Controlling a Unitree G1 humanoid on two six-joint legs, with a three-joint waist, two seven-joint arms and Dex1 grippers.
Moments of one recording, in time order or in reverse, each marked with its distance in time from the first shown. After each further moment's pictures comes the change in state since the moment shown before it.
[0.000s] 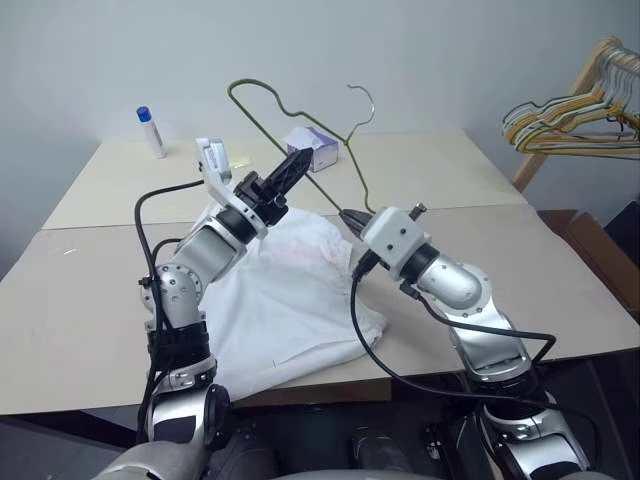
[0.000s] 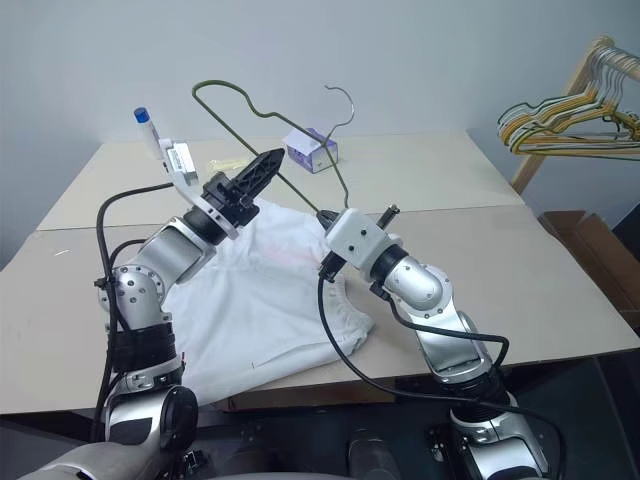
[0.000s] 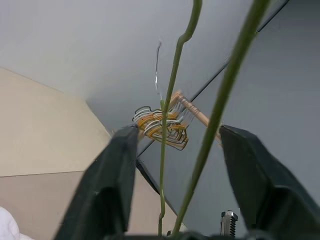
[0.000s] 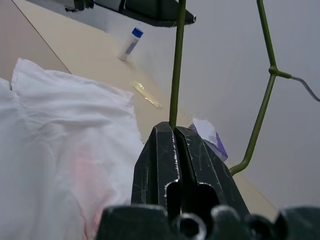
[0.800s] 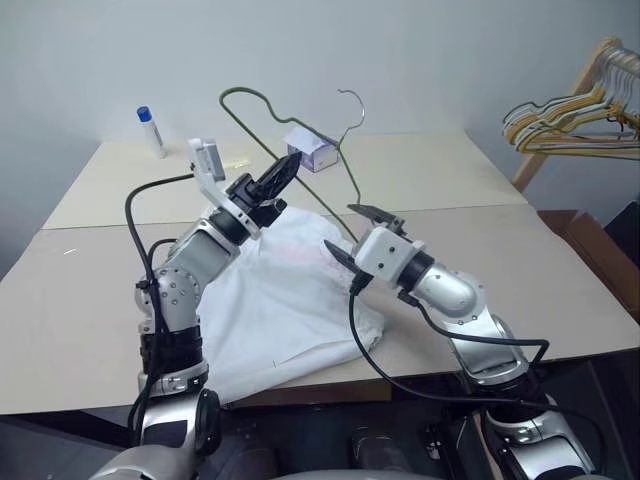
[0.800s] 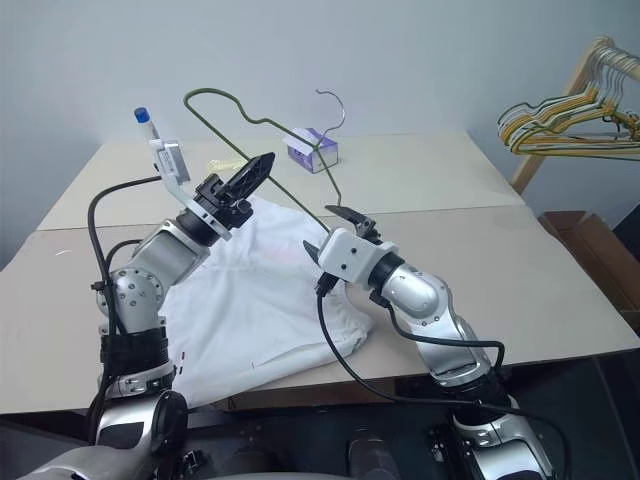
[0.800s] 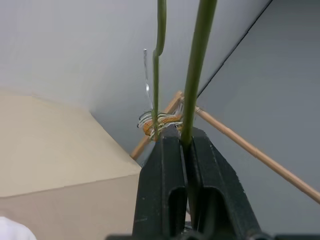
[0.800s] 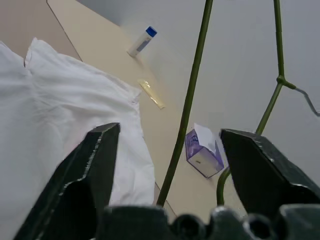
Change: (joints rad) left arm 0.032 0.079 -0.053 -0.004 0.113 -0.105 -0.186; right arm 0.031 -0.030 0.010 0.014 -0.047 -0.121 0.066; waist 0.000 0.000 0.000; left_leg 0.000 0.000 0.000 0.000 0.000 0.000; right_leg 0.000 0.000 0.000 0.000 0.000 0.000
